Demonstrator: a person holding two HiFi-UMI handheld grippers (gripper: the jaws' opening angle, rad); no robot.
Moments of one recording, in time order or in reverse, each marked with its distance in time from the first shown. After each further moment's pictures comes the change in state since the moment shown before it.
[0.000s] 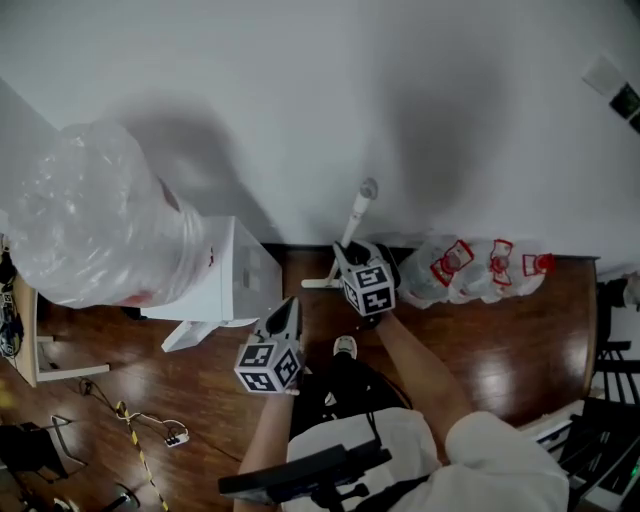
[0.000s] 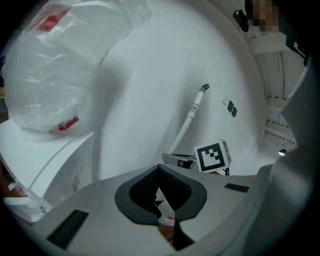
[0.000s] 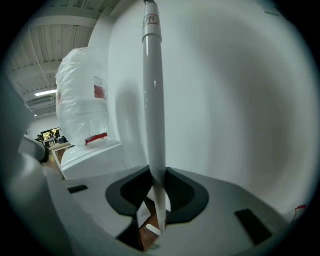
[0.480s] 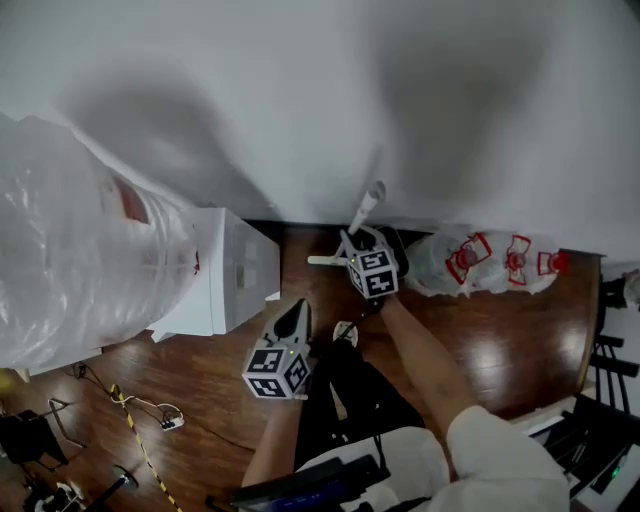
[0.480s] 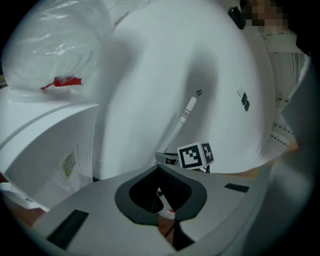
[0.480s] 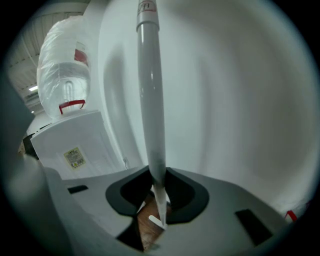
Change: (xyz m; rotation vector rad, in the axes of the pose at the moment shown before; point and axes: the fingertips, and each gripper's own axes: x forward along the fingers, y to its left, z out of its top) left arm 0.064 0.050 -0.052 -0.079 0.107 0.039; right arm 0.119 -0.048 -0.092 0.000 0.134 -0.006
